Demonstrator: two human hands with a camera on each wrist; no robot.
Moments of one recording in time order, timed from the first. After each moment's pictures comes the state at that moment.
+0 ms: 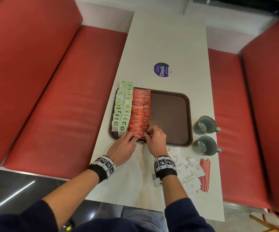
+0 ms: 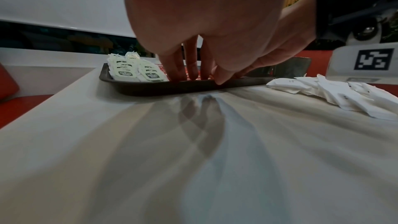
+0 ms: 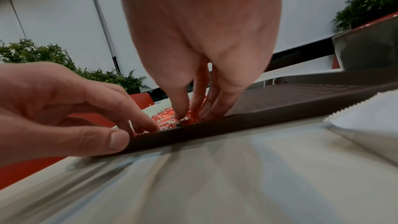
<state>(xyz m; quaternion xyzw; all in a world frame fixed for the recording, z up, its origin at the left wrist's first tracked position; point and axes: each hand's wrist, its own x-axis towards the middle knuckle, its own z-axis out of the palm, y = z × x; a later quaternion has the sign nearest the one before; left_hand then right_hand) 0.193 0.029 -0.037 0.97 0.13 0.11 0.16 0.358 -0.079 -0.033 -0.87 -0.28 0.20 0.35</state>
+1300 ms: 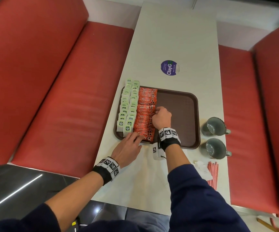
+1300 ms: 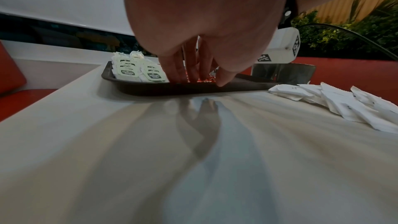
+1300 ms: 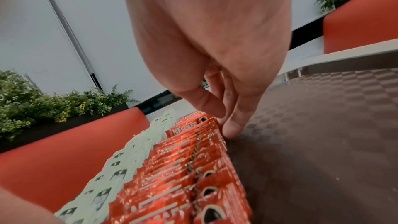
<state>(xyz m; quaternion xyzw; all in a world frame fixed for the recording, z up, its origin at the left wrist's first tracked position) 0.193 0.029 -0.036 0.96 0.16 0.10 0.19 0.424 0.007 -0.006 -0.90 -0.19 0.27 0.30</state>
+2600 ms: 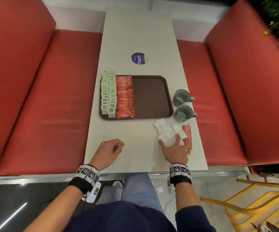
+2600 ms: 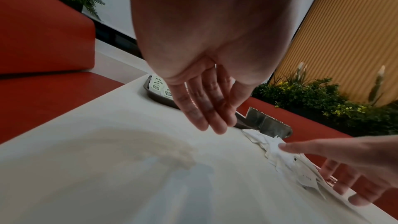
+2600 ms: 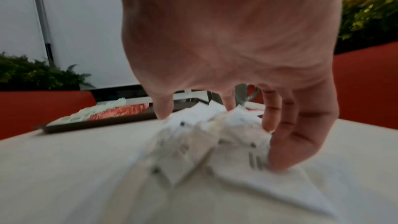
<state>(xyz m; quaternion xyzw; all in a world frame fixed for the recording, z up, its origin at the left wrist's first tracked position) 0.082 -0.039 0.009 0.85 0.25 0.01 0.47 0.280 -0.278 0.008 -0.96 0.03 0.23 0.14</state>
